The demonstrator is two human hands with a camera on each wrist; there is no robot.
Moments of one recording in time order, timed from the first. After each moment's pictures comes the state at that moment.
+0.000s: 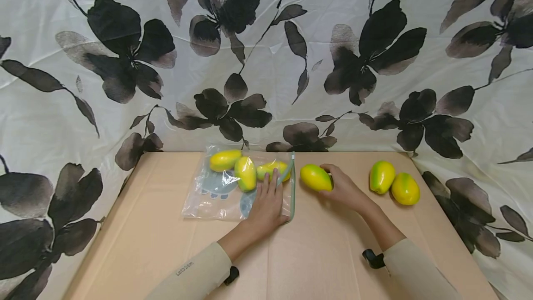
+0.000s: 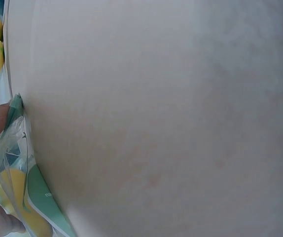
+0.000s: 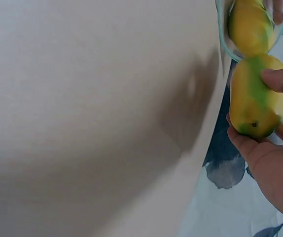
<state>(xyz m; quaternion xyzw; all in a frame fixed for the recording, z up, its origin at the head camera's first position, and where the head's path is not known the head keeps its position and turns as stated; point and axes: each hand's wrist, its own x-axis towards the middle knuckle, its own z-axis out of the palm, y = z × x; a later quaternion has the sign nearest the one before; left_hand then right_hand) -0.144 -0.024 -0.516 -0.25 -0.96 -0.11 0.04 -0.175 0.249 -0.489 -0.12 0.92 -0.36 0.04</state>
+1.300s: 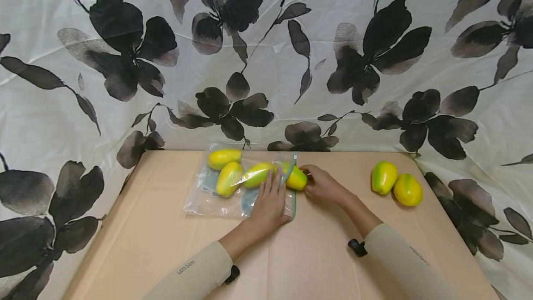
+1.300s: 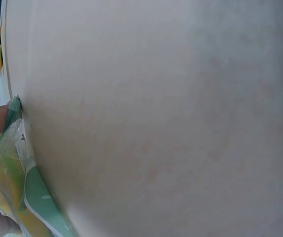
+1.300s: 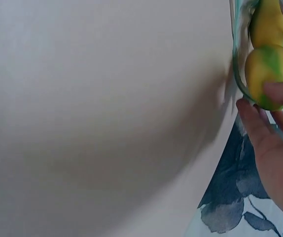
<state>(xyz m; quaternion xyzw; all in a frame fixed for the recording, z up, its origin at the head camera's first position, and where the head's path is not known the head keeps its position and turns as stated) -0.143 -0.023 -0.514 -0.26 -0.96 -0.10 0.04 -0.205 0.201 -0.498 -0.18 0.92 -0.35 0.09</state>
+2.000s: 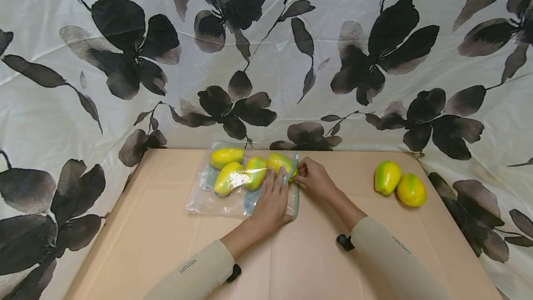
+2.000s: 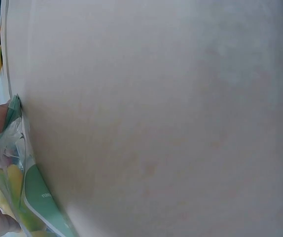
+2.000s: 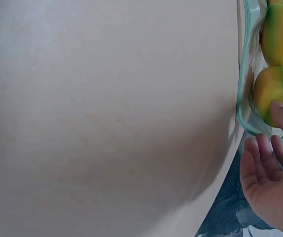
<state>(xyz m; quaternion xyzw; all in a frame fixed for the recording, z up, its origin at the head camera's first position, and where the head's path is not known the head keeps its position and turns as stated) -0.145 -0.024 -0.515 -0.27 -0.96 -0.09 0.05 -0.222 0.171 -0.506 -0.11 0.92 -0.38 0.01</state>
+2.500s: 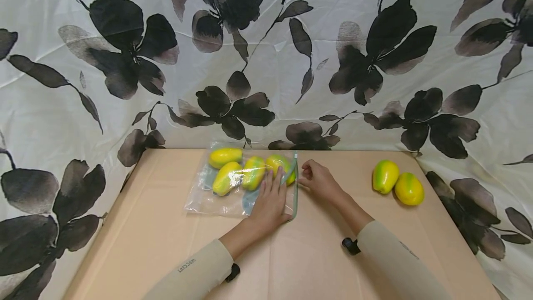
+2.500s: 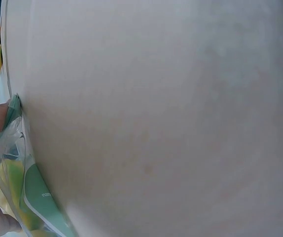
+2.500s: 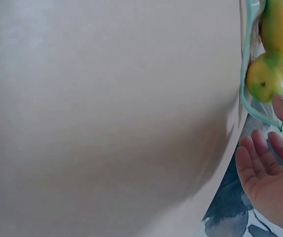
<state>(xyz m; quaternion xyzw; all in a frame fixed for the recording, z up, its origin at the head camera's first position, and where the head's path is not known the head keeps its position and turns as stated) -0.146 -0.023 -0.515 -0.27 -0.96 -0.09 0.05 -0.211 0.188 -0.503 -0.09 0.93 -0.36 0.03</state>
